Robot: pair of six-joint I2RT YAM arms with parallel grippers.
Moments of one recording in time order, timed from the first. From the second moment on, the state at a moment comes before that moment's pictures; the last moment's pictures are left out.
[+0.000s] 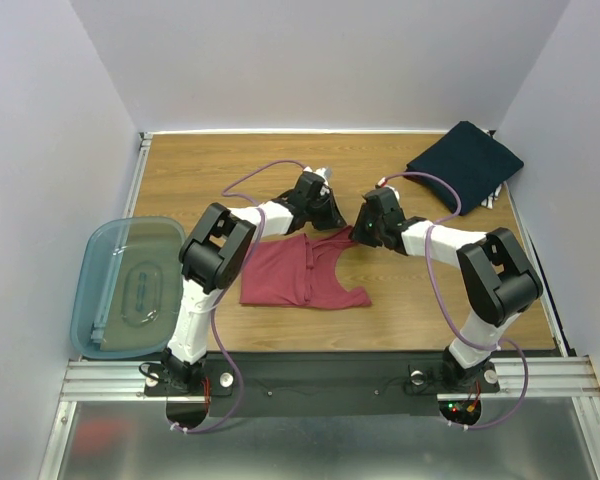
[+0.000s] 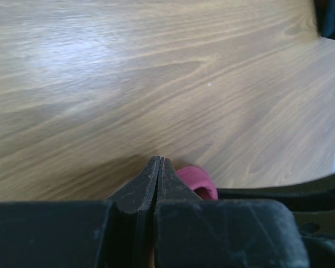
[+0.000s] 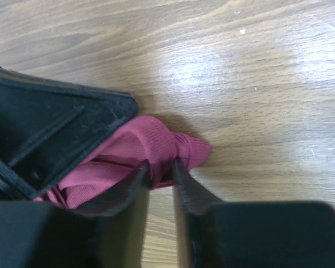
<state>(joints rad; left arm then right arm) -0.62 2.16 1.42 0.08 0.27 -0.74 0.47 1.72 0.95 -0.04 0.09 0.70</state>
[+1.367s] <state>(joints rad) -0.65 2.13 1.33 0.16 0.33 -0.77 0.44 1.79 1.02 -0.03 0.12 0.82</state>
